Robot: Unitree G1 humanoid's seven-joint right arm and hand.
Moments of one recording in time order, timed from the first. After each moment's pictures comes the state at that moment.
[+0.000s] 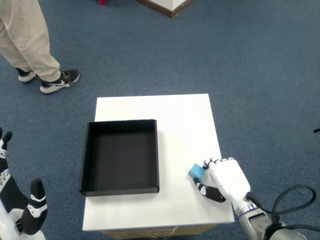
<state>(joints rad) -0.53 -0.30 2.46 1.43 0.80 -0.38 -1.06</state>
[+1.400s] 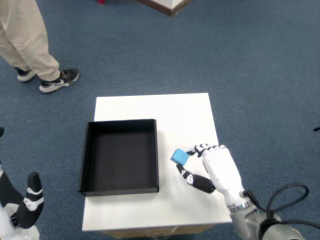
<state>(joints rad) -0.57 -0.26 2.49 1.49 0.78 -0.73 -1.45</state>
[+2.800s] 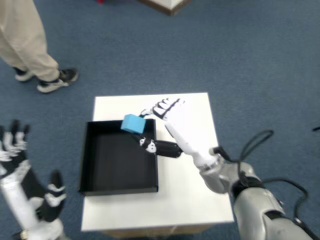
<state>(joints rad) -0.84 -0.10 2.62 1.69 0.81 -0.98 -1.43</state>
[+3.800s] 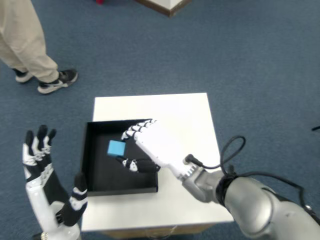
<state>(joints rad) -0.98 -0.14 2.28 1.10 0.42 -0.41 -1.26</state>
